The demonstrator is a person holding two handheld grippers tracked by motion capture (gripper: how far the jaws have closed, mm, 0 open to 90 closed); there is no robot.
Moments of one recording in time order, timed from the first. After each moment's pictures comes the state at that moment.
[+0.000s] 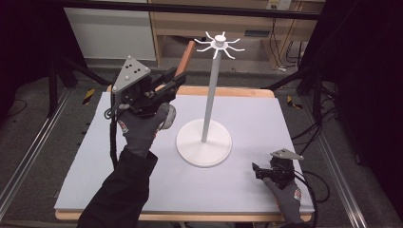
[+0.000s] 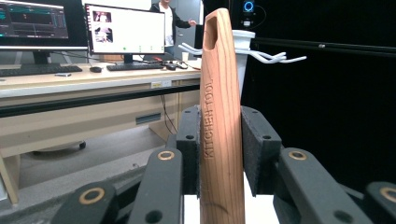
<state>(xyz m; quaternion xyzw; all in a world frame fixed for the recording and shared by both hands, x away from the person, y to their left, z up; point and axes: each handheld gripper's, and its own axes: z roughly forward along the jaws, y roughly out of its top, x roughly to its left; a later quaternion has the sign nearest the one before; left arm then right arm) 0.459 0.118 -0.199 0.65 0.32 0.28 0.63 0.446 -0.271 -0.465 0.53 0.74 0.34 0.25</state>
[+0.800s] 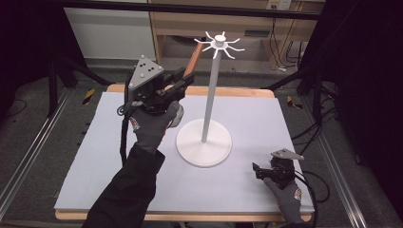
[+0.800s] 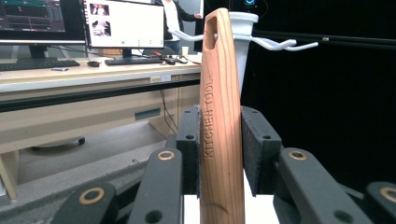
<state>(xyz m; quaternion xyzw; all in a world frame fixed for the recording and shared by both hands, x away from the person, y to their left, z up) 0.471 0.099 -0.206 0.65 0.32 0.28 0.62 0.445 -0.272 -0.464 0.53 0.74 0.34 0.24</state>
